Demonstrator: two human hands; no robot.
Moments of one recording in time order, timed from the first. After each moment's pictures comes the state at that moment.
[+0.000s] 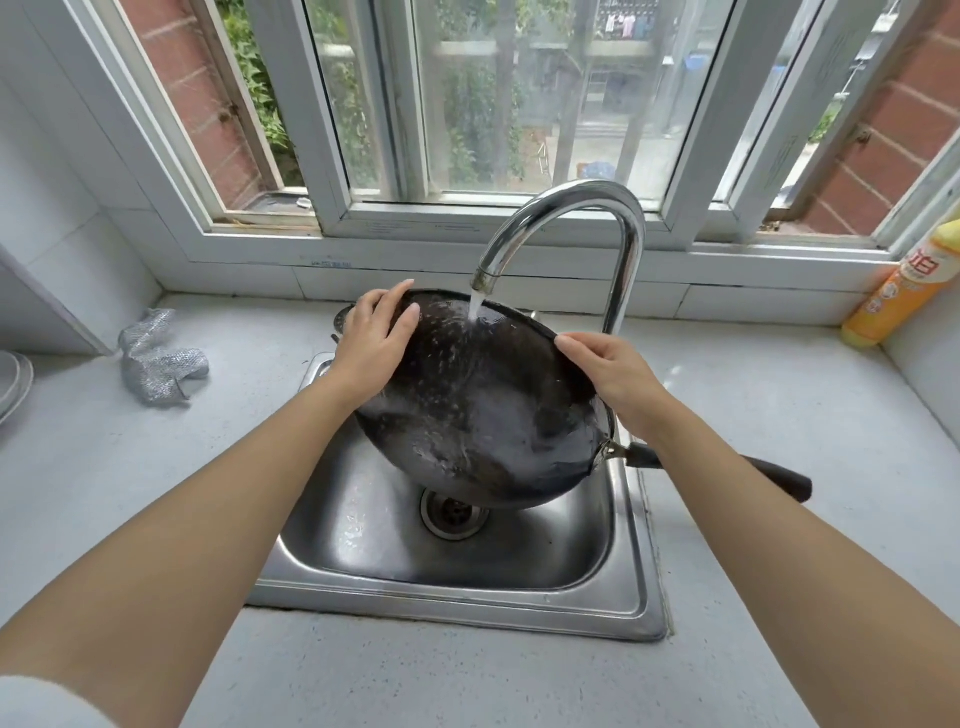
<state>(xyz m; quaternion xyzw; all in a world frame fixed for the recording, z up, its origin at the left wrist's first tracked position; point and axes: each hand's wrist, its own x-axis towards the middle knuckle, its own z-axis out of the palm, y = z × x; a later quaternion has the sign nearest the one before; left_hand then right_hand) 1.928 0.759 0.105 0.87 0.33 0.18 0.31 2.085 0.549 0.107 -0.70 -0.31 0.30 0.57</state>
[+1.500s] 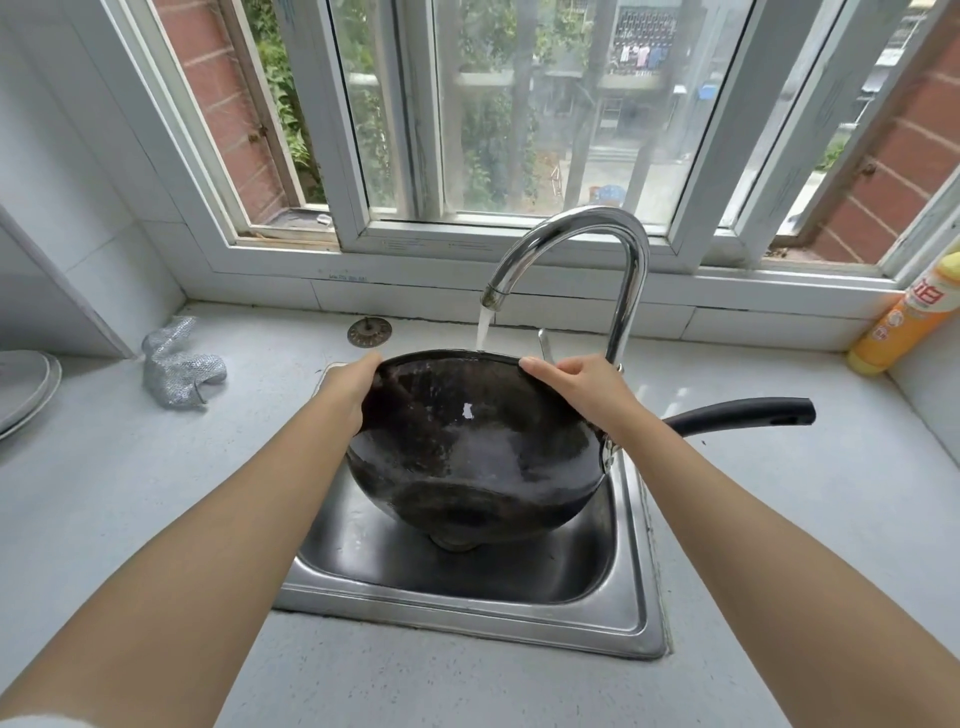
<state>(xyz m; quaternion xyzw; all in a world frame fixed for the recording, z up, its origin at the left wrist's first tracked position) 1.910 0.754 0.104 0.50 0.58 0.20 0.61 2.072 0.566 0.117 -0.82 -0.33 0.25 0.38</state>
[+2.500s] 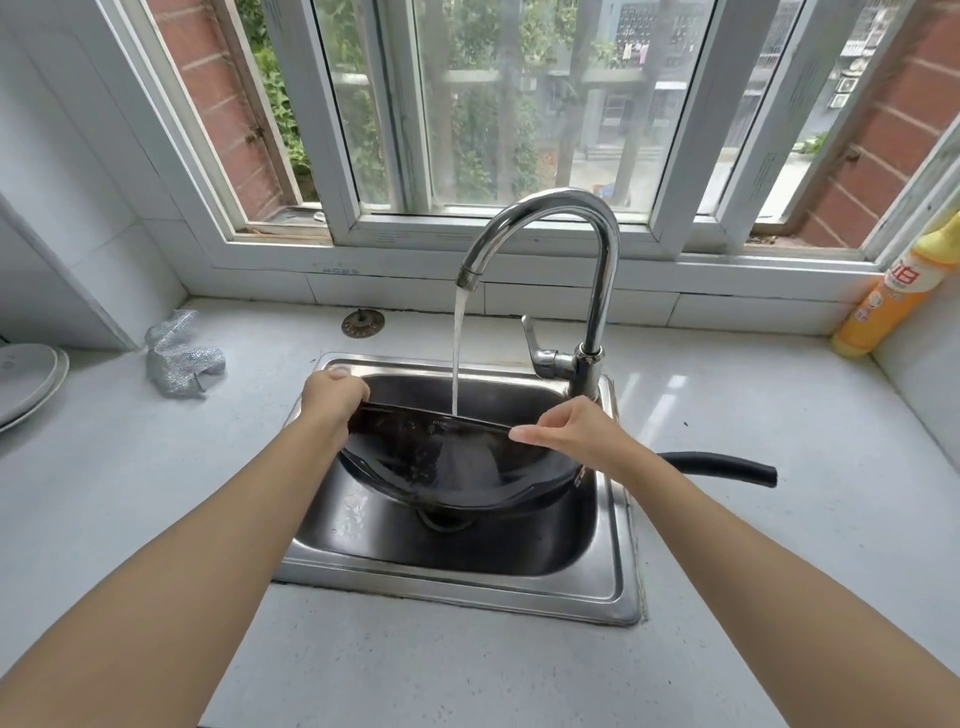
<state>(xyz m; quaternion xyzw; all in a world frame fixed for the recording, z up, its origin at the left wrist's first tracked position) 1.889 0.729 0.087 0.57 0.59 0.25 0.53 2.055 0.510 0.084 -0.76 -0.41 0.34 0.37</state>
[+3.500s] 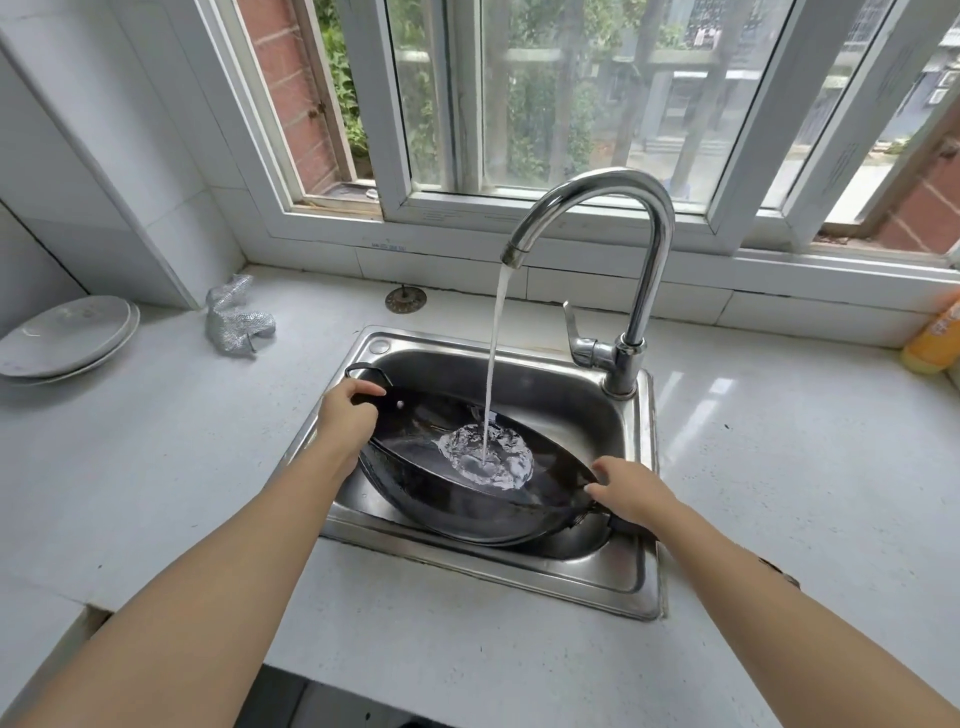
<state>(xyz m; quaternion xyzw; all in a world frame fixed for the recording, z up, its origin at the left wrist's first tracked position) 1.837 0.716 0.040 0.60 0.57 0.28 0.49 2.059 0.486 0.006 -0.88 -0.38 0.28 0.06</state>
